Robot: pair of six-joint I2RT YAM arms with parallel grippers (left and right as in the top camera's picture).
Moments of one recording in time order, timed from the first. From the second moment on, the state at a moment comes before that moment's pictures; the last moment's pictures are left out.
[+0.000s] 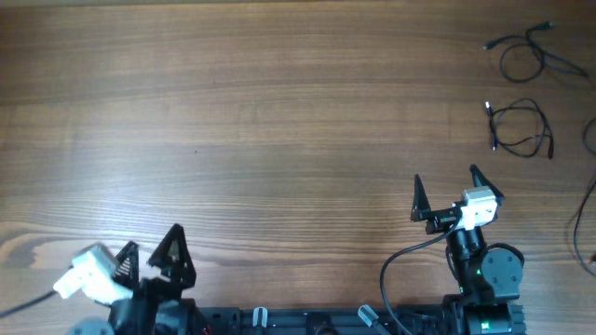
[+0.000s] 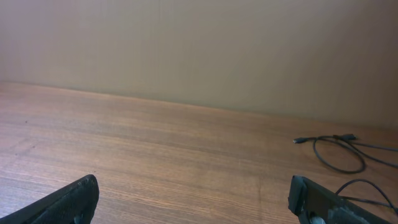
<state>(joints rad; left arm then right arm) -0.04 0.06 0.81 -1.07 0.00 -0.61 0.05 0.02 0.01 0.00 -0.10 -0.07</state>
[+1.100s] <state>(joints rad) -0.04 0.01 0.10 -0.16 0.06 -0.46 0.05 0.02 0.01 0.00 -0.10 -0.07</state>
